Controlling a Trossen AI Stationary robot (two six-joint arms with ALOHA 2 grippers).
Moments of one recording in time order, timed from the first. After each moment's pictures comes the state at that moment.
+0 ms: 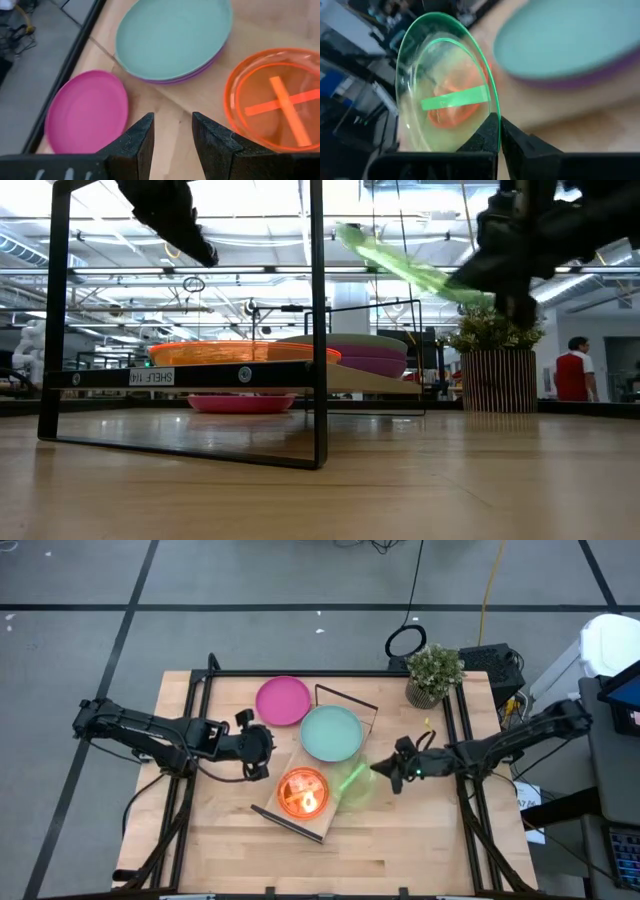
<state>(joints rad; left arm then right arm) -0.18 1.19 1.02 -0.76 -0.47 -0.20 0.28 0.98 0.35 0.22 0.34 0.85</state>
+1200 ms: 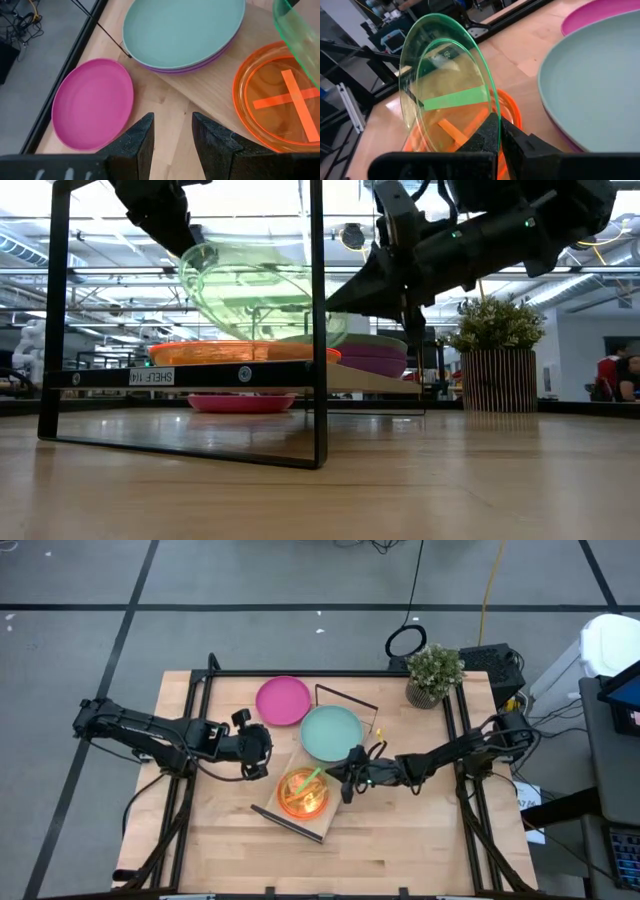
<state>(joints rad) -0.18 1.19 1.02 -0.81 -0.50 -0.26 0.20 1.67 0.66 0.68 0.34 0.61</state>
